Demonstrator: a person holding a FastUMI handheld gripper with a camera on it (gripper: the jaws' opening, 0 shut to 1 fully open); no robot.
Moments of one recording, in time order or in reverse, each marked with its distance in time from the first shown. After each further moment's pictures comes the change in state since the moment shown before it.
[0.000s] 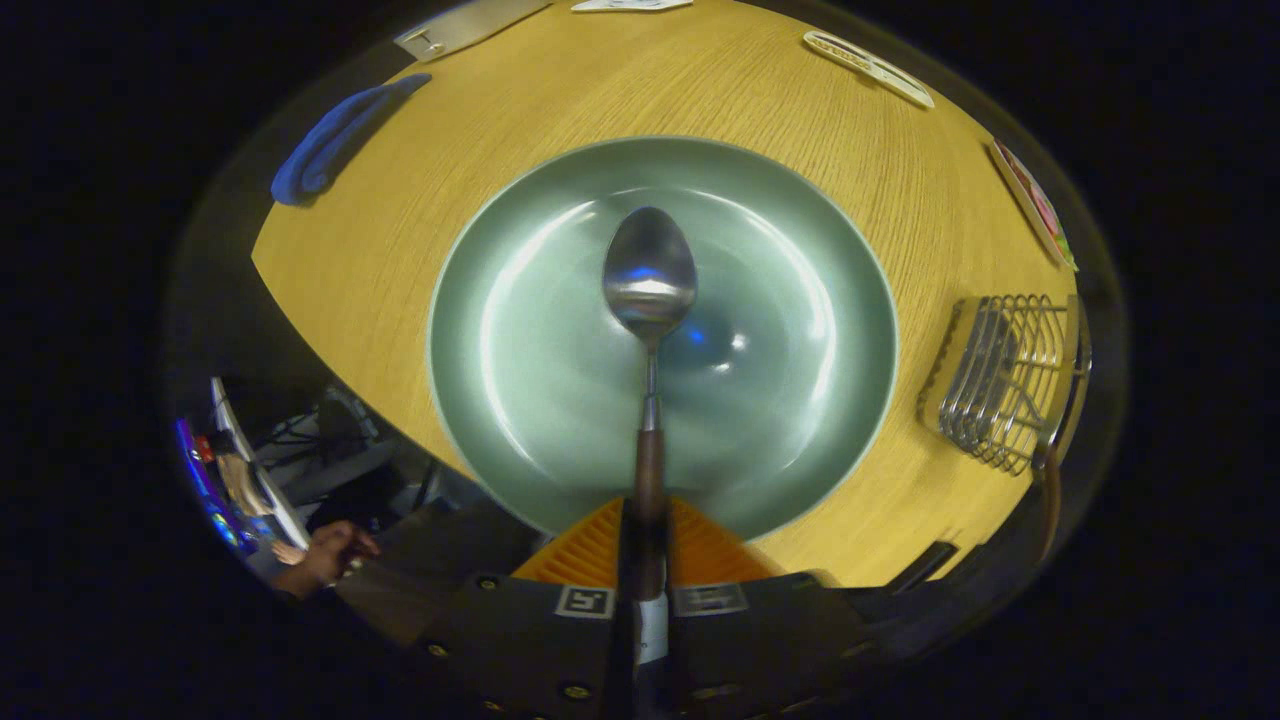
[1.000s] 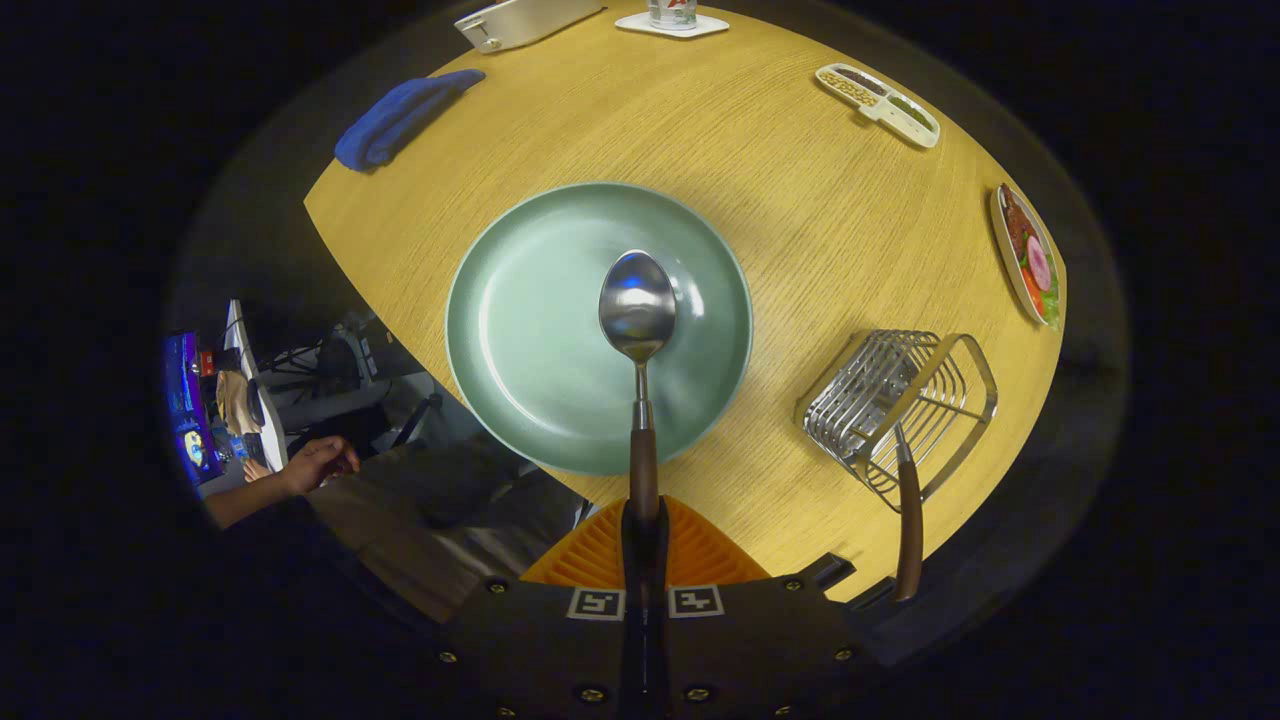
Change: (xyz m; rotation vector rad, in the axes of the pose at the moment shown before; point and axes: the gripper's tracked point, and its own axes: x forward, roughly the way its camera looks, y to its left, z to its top) arm -0.079 -0.069 -0.026 -0.207 0.067 0.007
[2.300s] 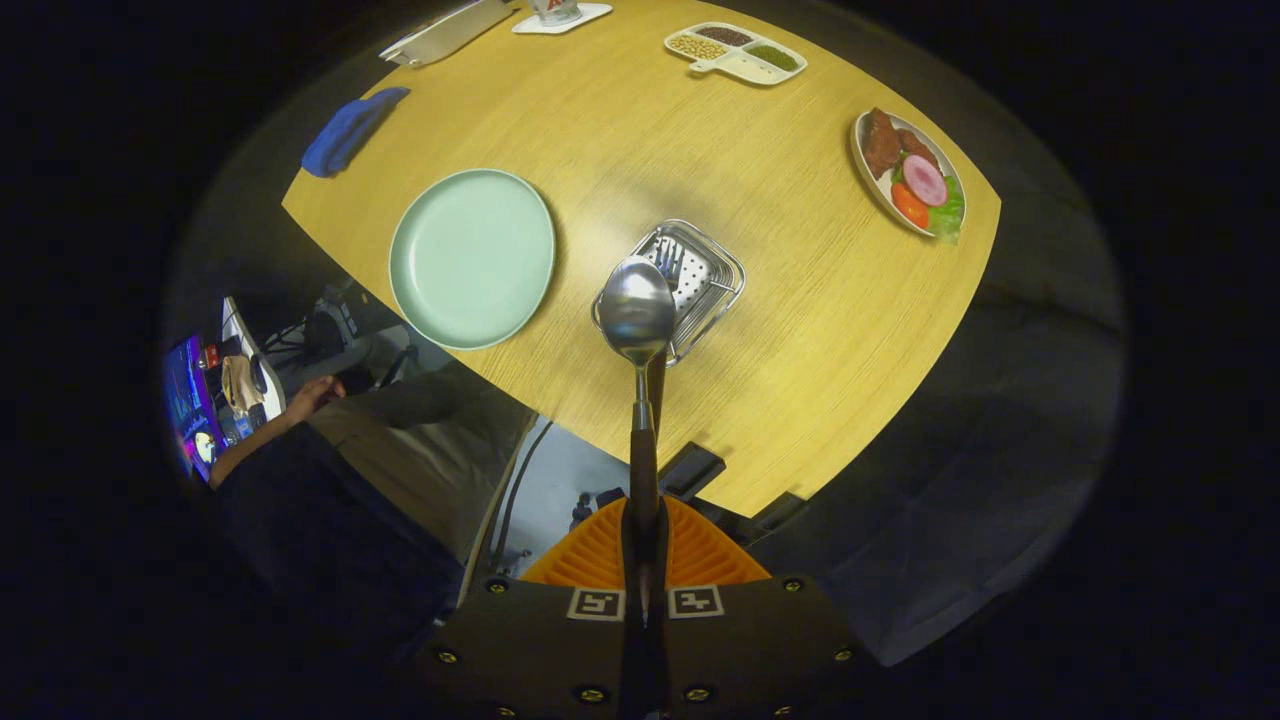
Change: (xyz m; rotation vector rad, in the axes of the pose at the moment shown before) arm -0.103 -0.127 -0.070 0.086 0.216 -0.041
